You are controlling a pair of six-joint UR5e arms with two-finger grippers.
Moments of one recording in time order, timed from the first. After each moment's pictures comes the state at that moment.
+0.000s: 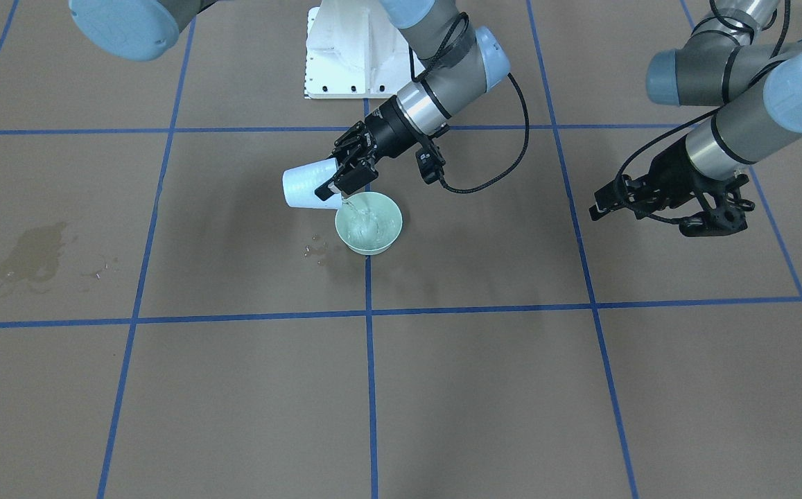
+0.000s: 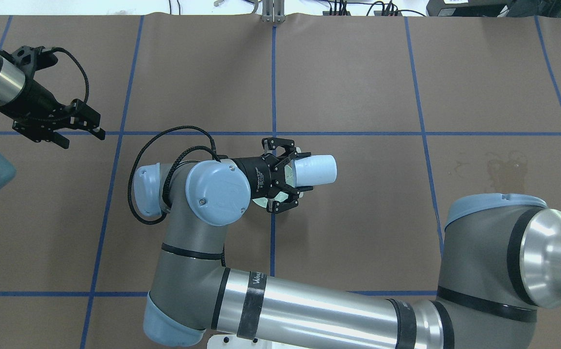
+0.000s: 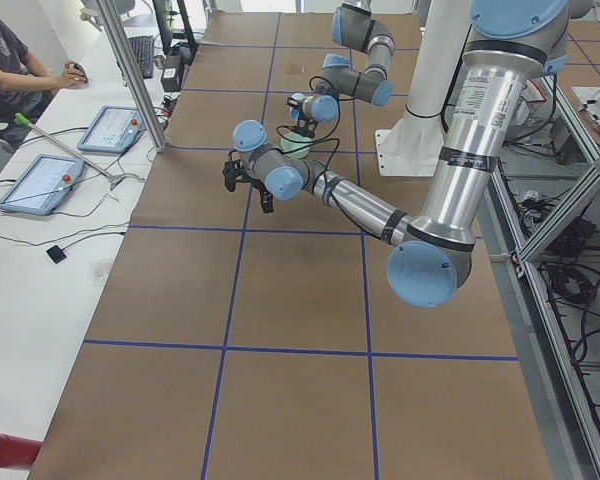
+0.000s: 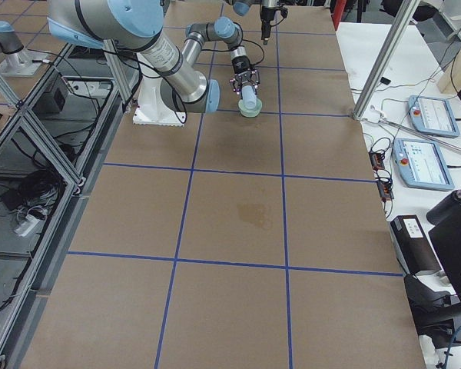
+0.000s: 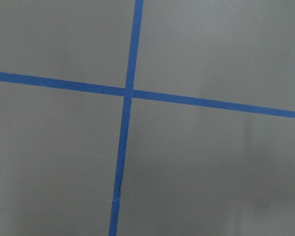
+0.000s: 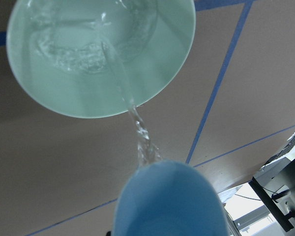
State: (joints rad) left arm -1.00 -1.83 -1.76 -1.84 -2.42 -0.99; right arm 0.32 -0.36 1.23 -2.55 1.22 -0.01
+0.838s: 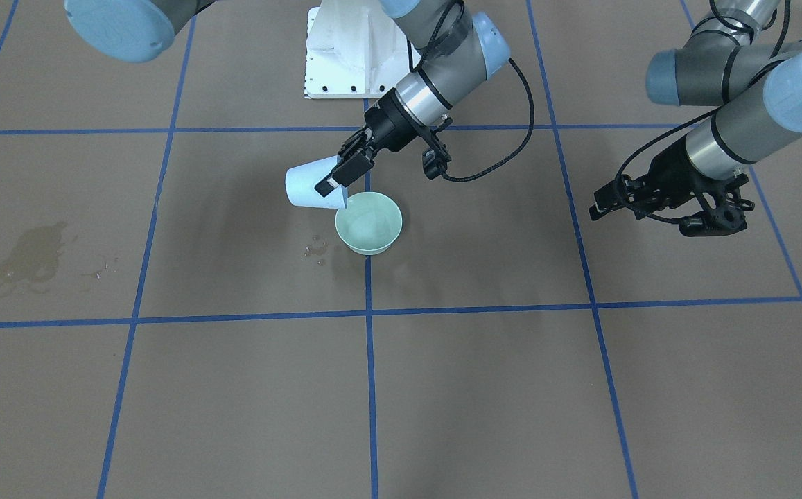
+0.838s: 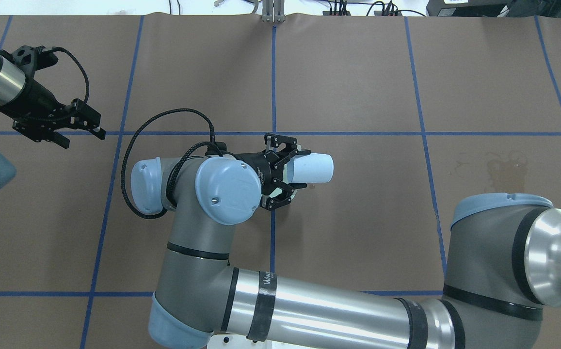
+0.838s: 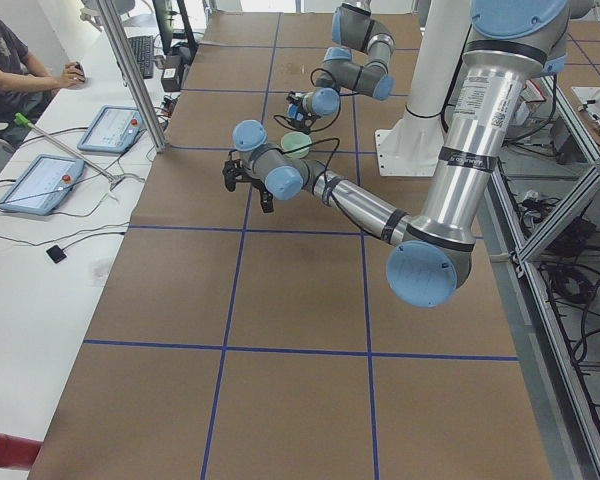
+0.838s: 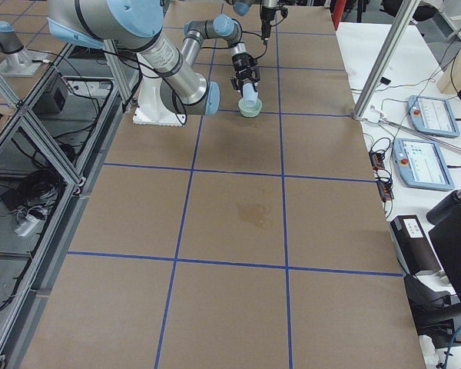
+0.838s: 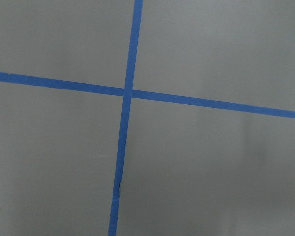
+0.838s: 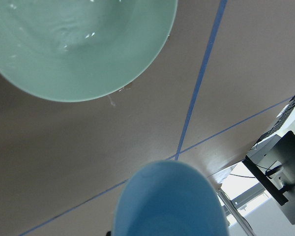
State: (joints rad) left arm -1.00 -1.83 -1.76 -1.84 -2.42 -0.99; right arm 0.34 -0.40 1.35 -2.48 1.26 0.20
